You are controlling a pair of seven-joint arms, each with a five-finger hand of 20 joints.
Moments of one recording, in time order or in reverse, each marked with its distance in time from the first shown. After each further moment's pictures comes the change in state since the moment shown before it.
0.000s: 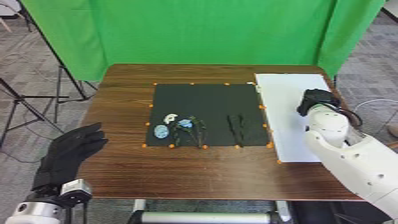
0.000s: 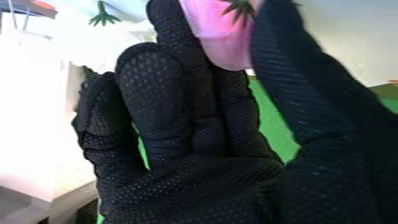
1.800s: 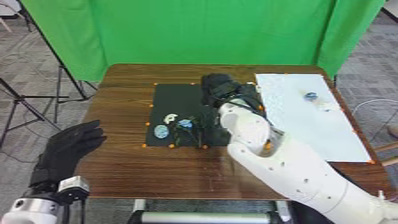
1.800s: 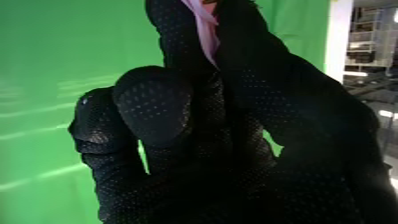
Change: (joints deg) left arm -0.6 -0.8 -1.8 -0.2 0.9 -1.2 -2.2; right arm 7.7 -20.2 -15.7 -8.1 -7.2 9.1 -11.7
